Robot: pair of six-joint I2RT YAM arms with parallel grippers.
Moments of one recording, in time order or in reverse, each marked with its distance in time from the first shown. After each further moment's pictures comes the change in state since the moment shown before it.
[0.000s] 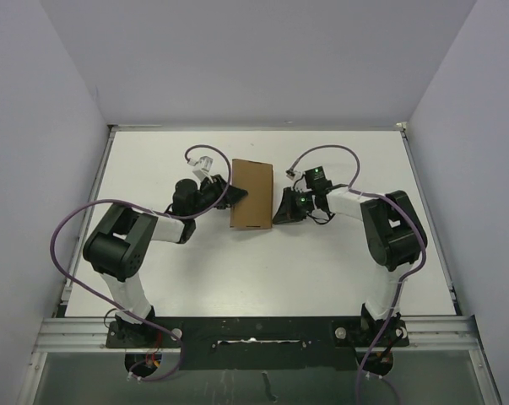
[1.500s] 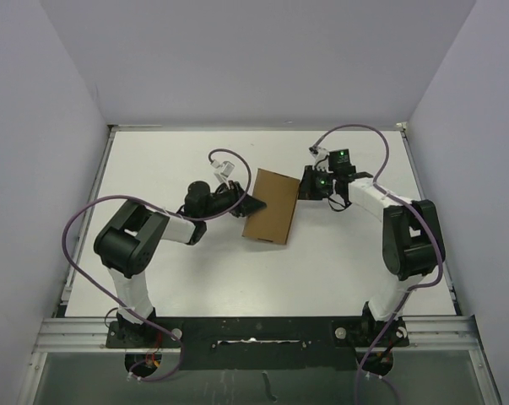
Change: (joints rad) left arm -0.100 0.062 0.043 0.078 0.205 -0.019; right arm -0.144 -0.120 0.069 -0.064 0.100 -0.124
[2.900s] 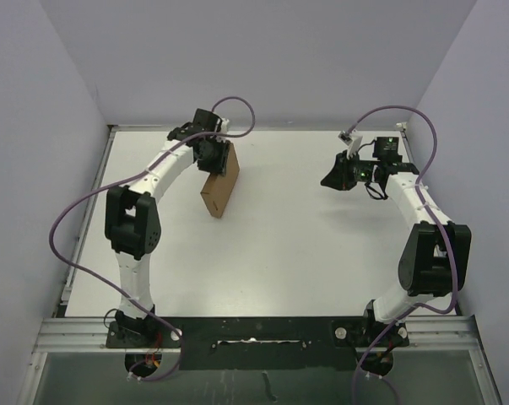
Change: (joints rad) left arm 0.143 0.152 1.101 -1.778 -0.514 0.619; right arm -0.257 -0.172 0.086 -0.242 -0.335 -0.521
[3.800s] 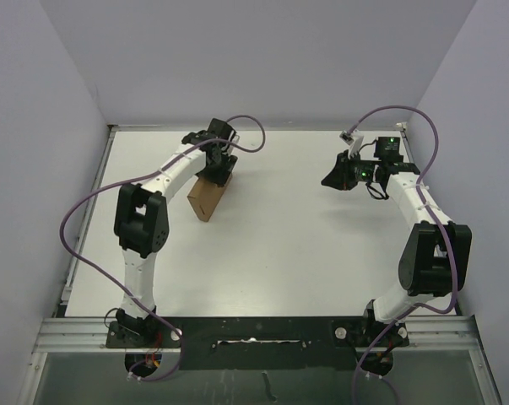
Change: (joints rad) left arm -0.084 0.084 0.010 -0.129 -0.356 0.194; right arm -0.012 0.000 0.000 0.000 -0.013 0.001
